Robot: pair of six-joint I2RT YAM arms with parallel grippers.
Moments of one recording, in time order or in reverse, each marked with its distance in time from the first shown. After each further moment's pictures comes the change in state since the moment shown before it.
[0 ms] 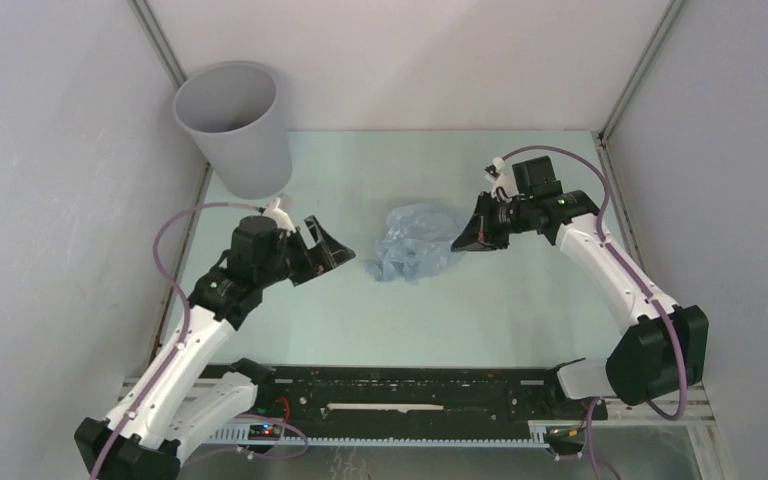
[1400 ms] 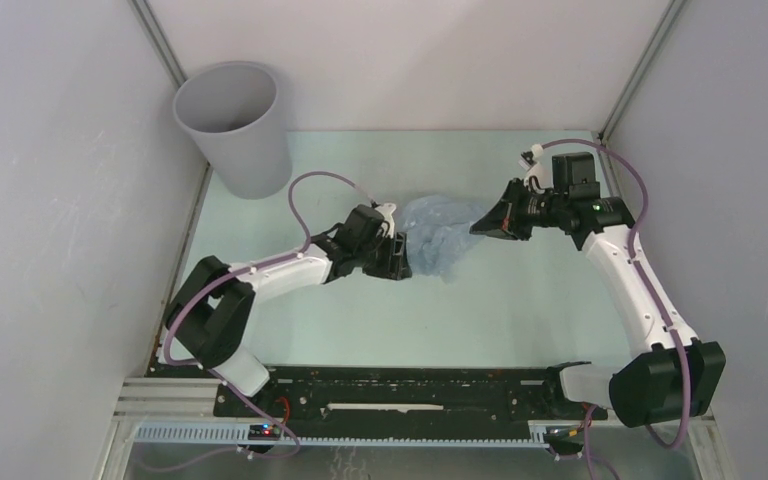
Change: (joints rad) left arm -0.312 0.760 0.158 0.385 -0.058 0.335; right arm -0.151 -0.117 0.000 0.027 -0.075 0.053
